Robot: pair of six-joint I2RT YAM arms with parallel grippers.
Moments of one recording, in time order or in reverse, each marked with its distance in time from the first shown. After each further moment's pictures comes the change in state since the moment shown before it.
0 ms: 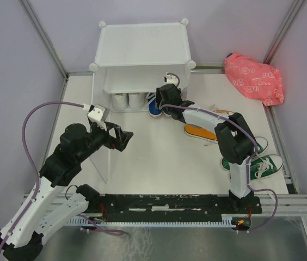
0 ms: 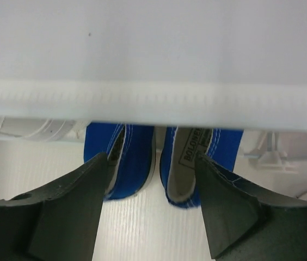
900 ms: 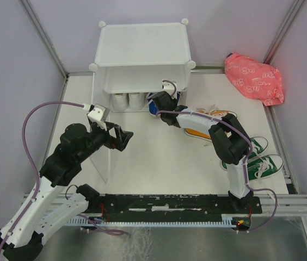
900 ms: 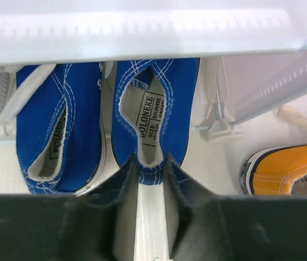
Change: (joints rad) left arm 0.000 0.002 0.000 0.000 -0.004 0.000; right arm 0.065 -0.002 -0.039 -0.103 0.312 -0.021
